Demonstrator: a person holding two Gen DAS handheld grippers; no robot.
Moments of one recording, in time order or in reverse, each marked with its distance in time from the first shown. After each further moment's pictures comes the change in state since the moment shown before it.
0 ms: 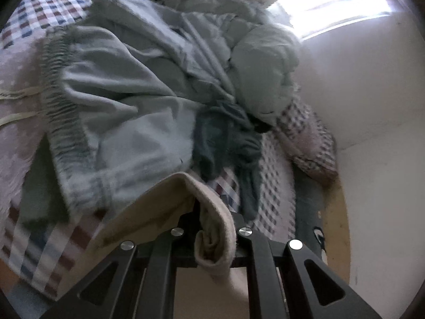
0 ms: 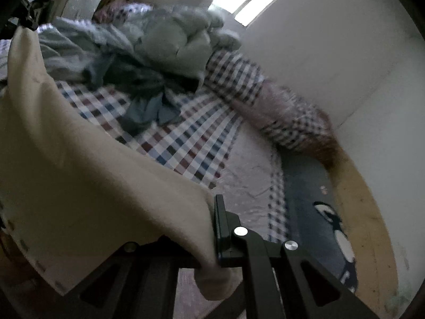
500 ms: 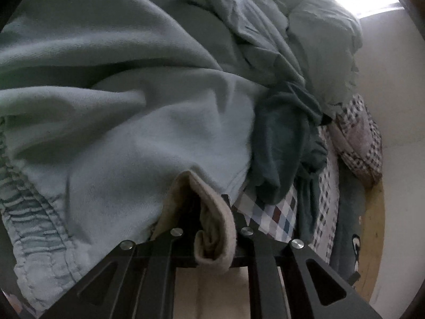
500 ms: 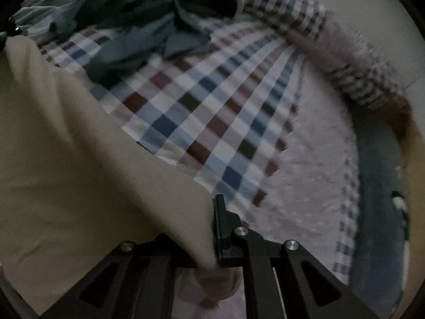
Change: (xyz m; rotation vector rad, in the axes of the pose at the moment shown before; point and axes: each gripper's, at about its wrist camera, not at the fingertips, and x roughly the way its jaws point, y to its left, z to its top) left arm 0.110 0.034 0.034 -0.014 0.114 0.175; right arm 0.217 0.007 0.009 0.038 0.307 0.330
